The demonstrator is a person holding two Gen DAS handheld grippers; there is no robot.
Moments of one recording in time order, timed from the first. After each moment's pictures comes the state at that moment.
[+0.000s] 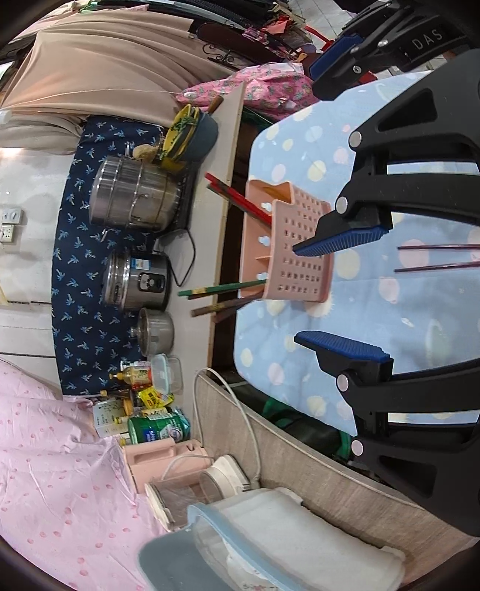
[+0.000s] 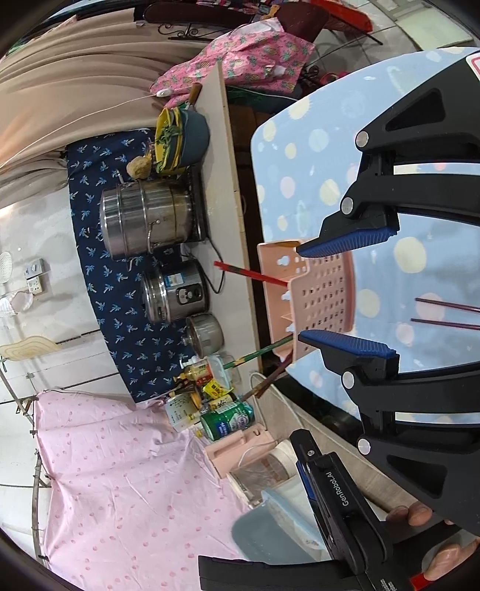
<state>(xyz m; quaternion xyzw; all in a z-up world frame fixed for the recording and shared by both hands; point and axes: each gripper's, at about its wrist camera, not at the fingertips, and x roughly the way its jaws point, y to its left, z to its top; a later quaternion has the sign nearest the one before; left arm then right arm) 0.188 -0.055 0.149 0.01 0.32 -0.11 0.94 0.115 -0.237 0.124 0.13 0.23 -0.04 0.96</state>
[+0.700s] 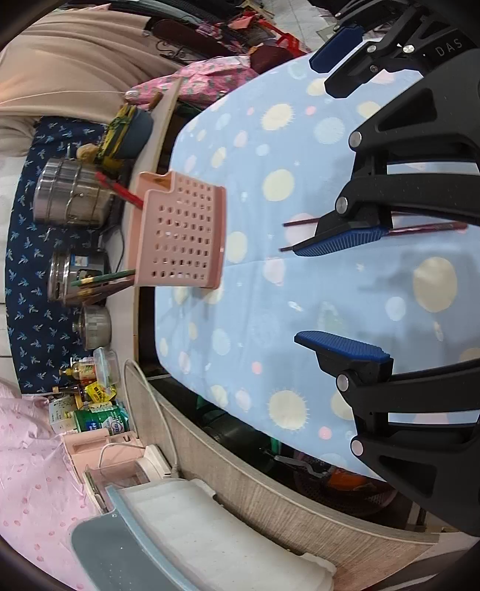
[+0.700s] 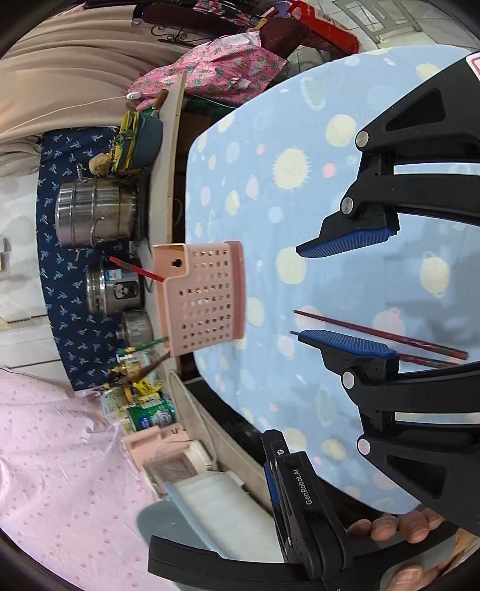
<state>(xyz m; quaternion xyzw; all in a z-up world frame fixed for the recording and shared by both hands) 0.110 -0.026 0.052 0.03 0.39 -0.11 0.92 0.031 -0.197 0.038 0.07 0.32 -0.03 0.95</state>
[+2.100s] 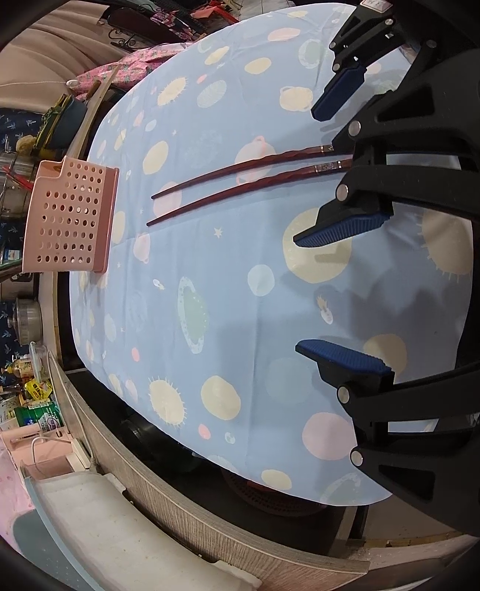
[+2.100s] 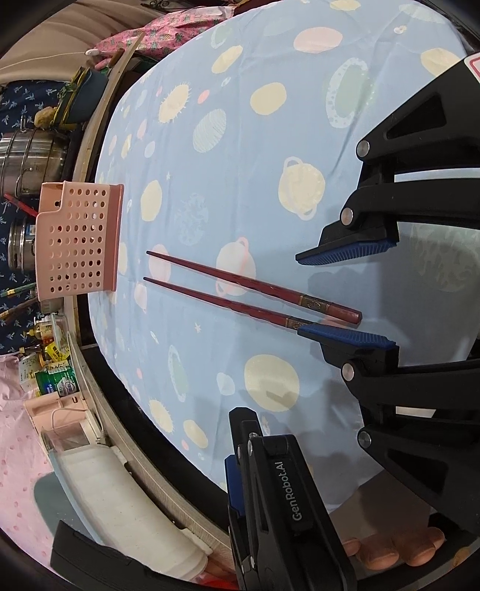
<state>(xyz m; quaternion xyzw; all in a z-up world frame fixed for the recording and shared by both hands) 0.060 -0.001 -0.033 0.06 0.48 -0.09 0.87 -0.001 -0.132 -0.069 0.04 0.44 0.03 0.90</state>
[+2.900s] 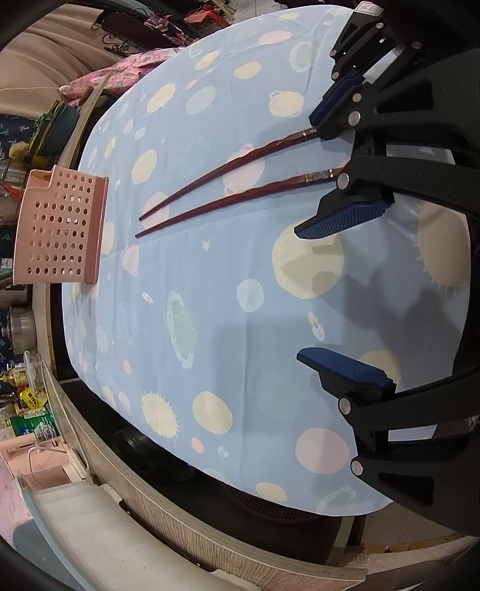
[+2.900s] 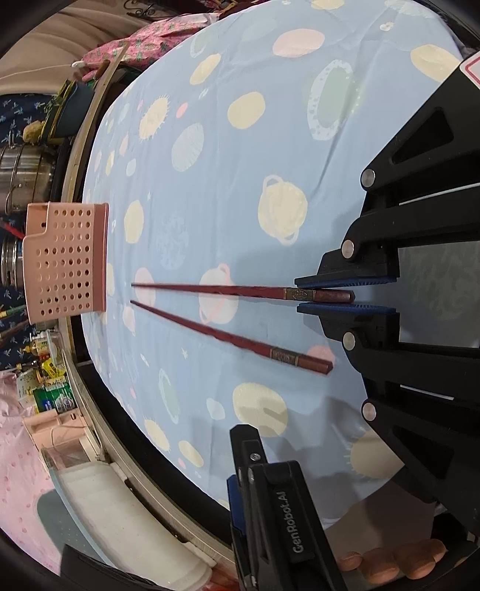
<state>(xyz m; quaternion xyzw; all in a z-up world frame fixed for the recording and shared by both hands) 0.056 -0.009 -0.040 0.06 0.49 -0.11 0.86 -0.005 -0.150 -0.080 0.05 0.44 0.00 0.89</state>
